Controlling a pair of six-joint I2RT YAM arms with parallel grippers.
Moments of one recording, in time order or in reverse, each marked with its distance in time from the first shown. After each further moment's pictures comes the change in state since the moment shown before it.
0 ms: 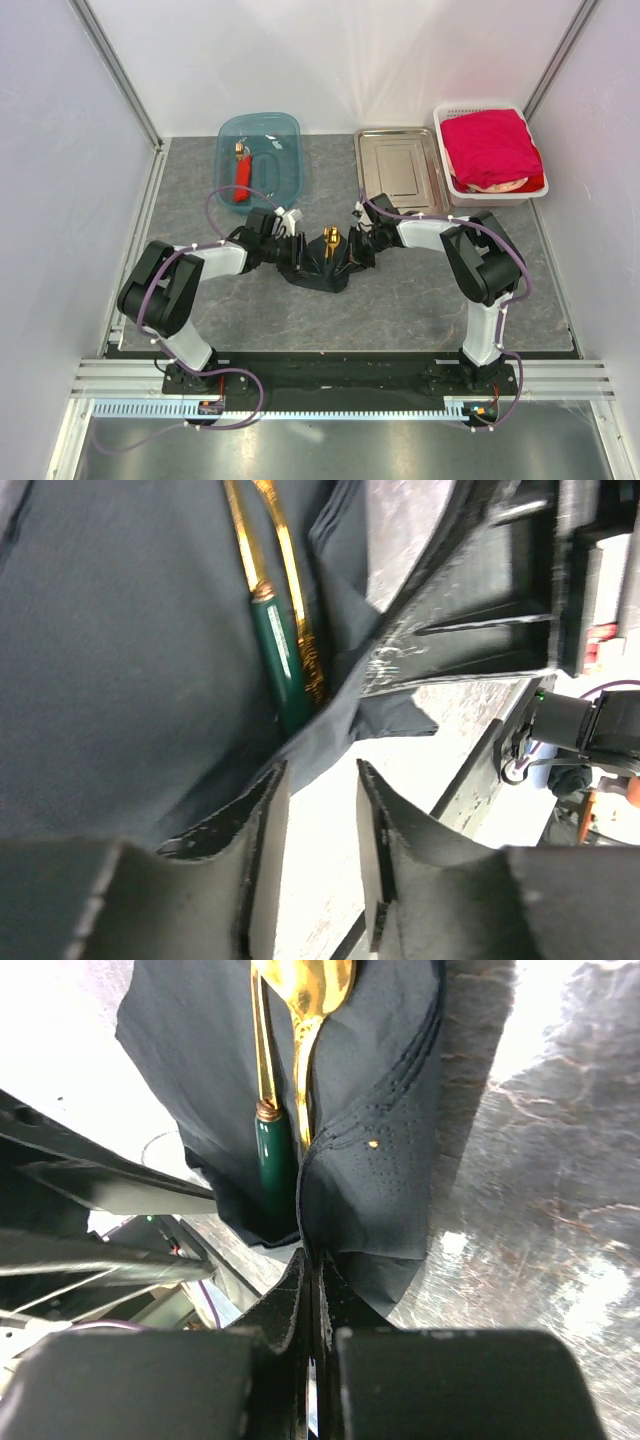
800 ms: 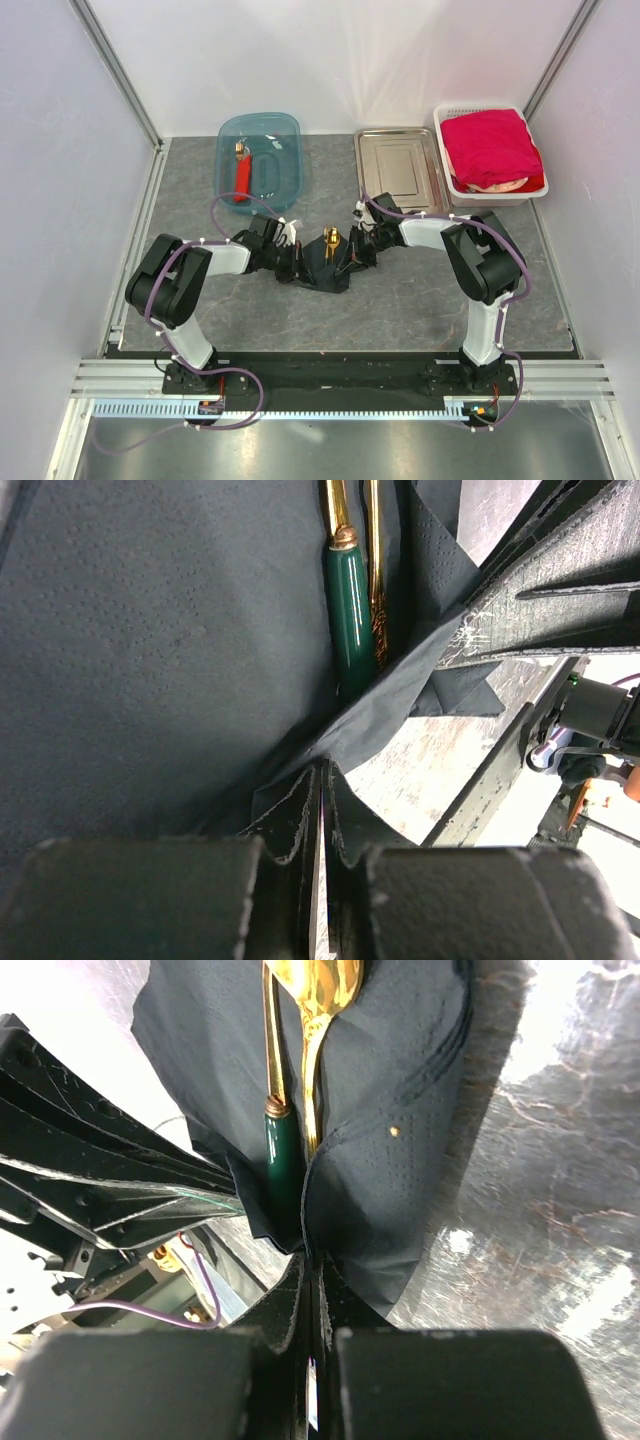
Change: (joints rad) left arm 0.000 0.061 0.000 -0.070 -0.005 0.035; right arm -0.021 0.007 -0.003 0.000 -0.055 -0.043
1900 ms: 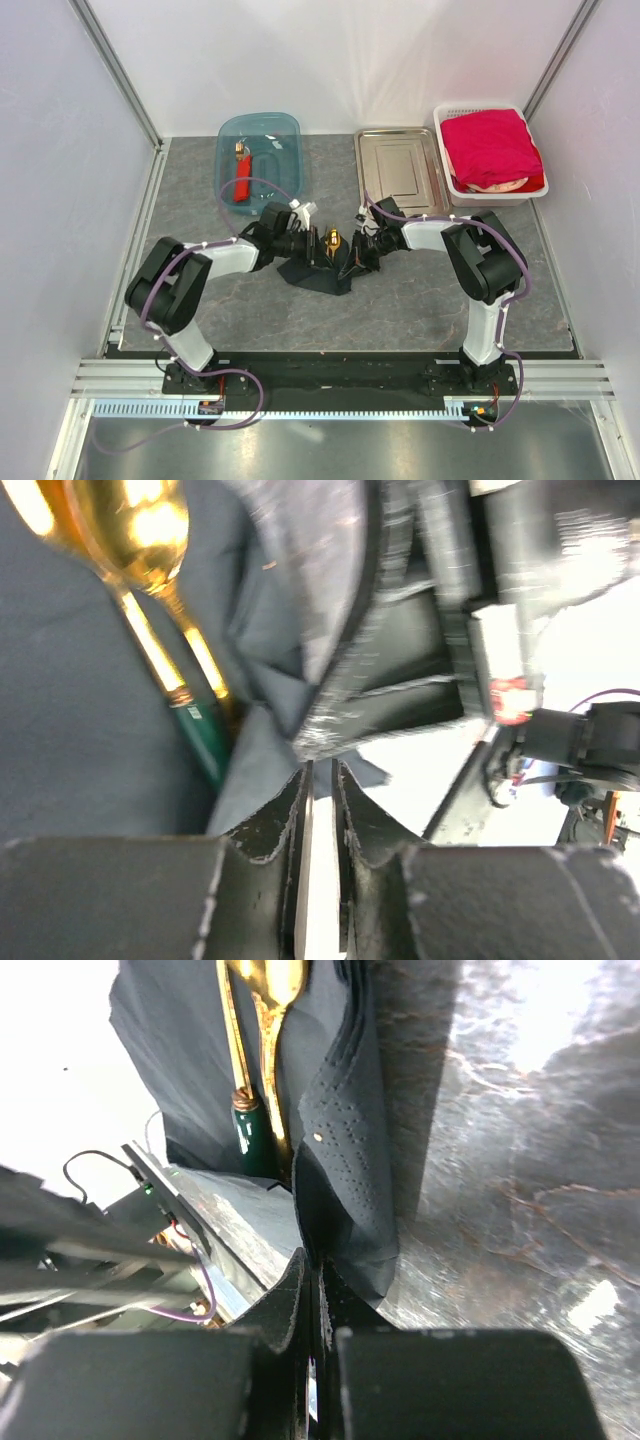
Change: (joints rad) left arm -0.096 -0.007 0.078 0.146 -0.048 -0.084; right arm -0.016 -0.002 -0.049 0.030 -0.030 -0.006
